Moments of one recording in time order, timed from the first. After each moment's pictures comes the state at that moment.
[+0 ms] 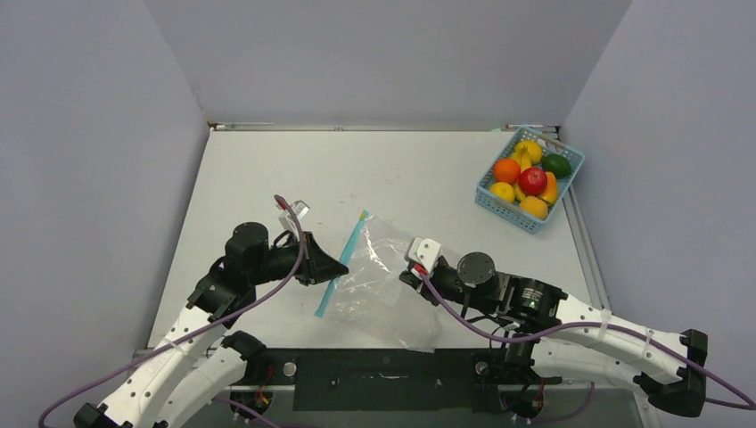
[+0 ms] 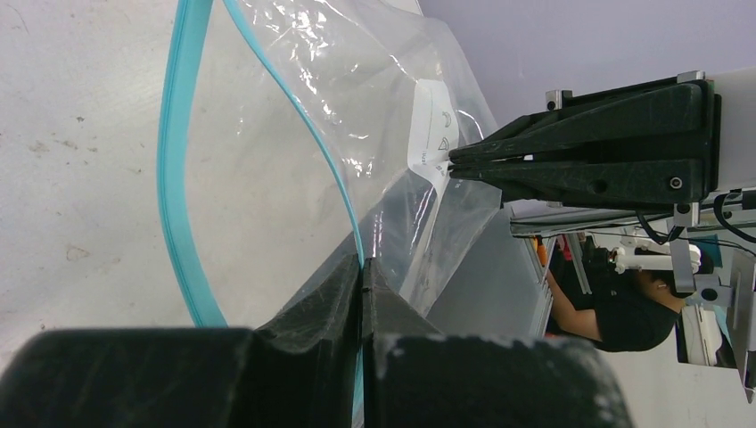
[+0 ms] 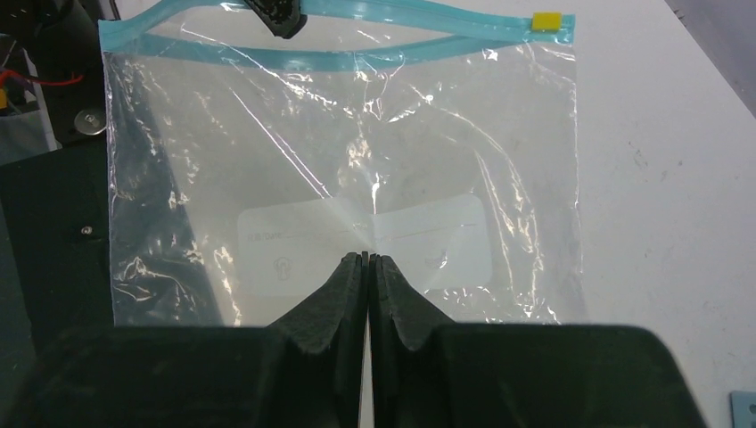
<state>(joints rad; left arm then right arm) -0.52 0.69 0.66 -0.32 0.58 -0.75 1.14 0.79 0.75 -0.32 0.04 -0.14</state>
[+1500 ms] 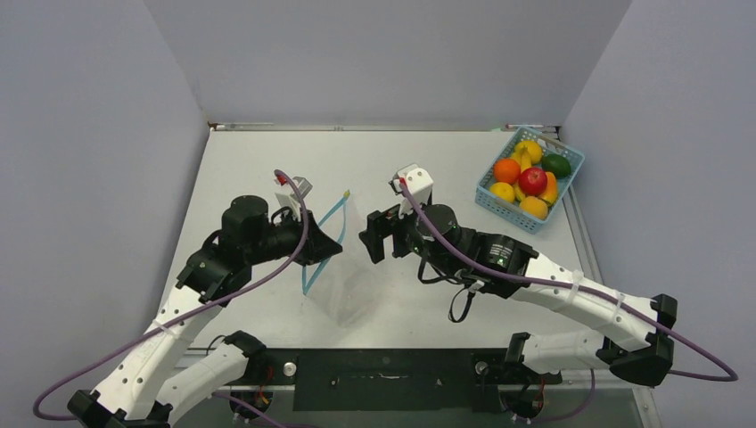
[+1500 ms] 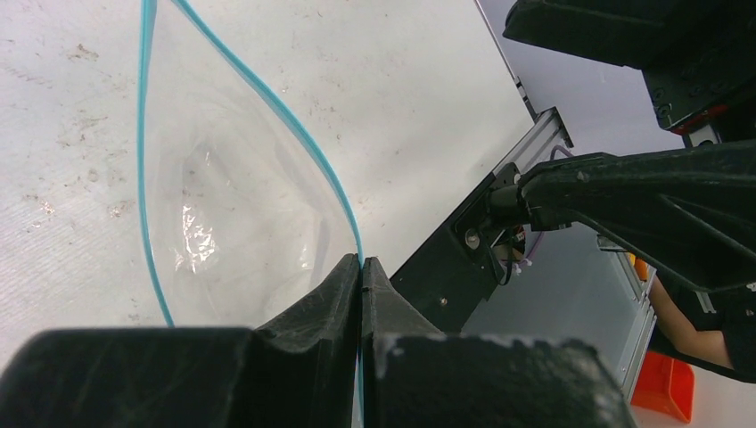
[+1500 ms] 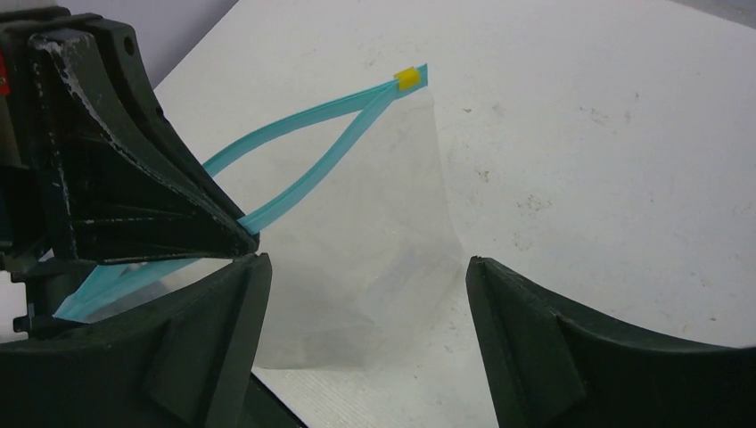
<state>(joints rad) -0.53 0.83 0.95 -0.56 0.46 -0.51 1.14 1.15 1.25 -0.46 0.38 0.33</state>
